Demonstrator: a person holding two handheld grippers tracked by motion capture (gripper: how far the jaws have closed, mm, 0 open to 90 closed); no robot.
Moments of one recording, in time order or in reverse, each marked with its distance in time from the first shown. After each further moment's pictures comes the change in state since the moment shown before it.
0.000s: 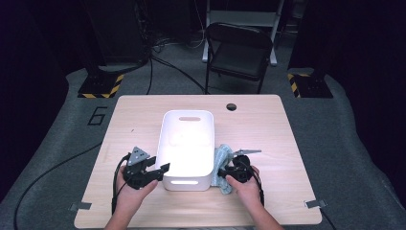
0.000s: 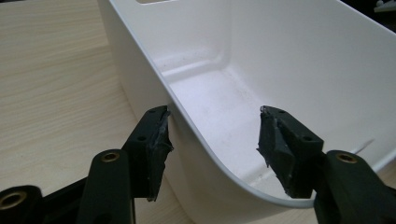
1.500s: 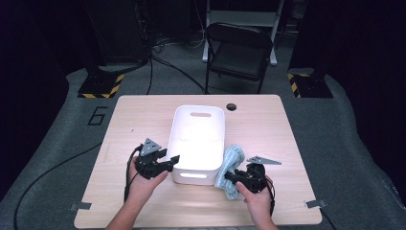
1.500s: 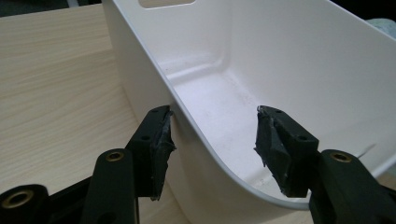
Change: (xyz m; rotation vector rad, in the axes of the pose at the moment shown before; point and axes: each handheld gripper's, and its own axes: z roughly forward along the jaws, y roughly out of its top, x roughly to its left) left arm -0.008 0.018 0.033 -0.025 -0.044 -0.001; right arm 0.017 -0.021 -0.055 -0.186 0.002 0.054
